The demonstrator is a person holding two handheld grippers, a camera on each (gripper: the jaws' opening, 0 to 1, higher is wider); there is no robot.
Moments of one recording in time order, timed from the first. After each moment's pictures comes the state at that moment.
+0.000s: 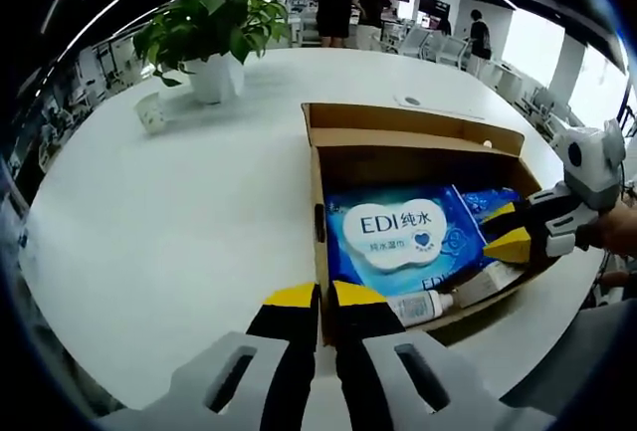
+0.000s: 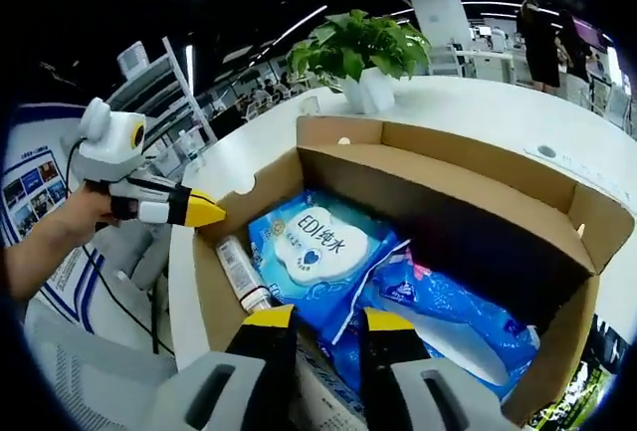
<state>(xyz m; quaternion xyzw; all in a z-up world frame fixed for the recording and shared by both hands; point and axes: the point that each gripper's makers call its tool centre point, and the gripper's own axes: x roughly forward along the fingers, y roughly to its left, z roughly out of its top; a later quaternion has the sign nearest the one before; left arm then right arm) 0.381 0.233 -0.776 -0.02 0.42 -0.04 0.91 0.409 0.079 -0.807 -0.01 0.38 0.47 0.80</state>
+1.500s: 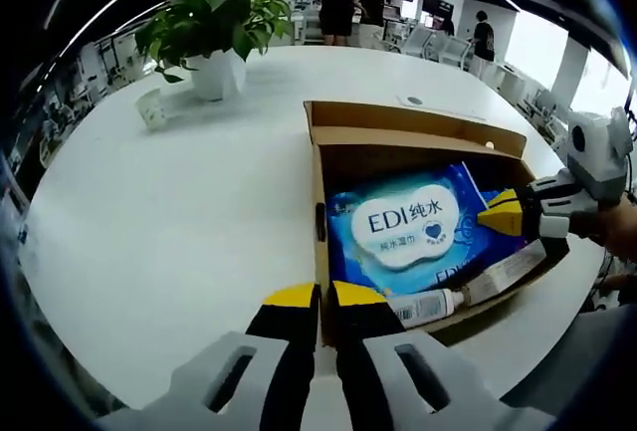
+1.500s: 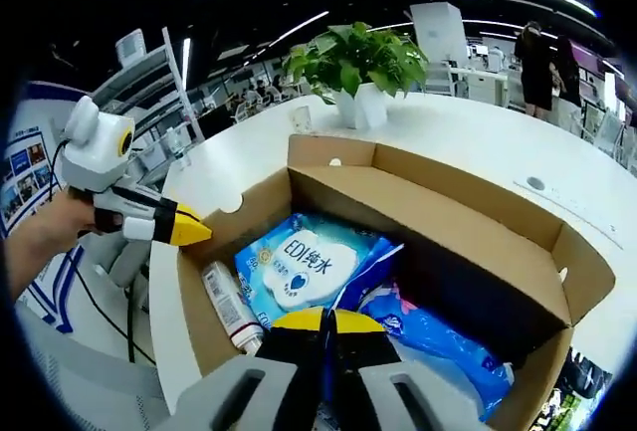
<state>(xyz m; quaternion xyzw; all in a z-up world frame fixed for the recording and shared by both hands) 0.383 0.235 -0.777 -0.02 0.42 -0.04 0.91 0.428 0.083 -0.788 -0.05 0.35 0.44 0.82</state>
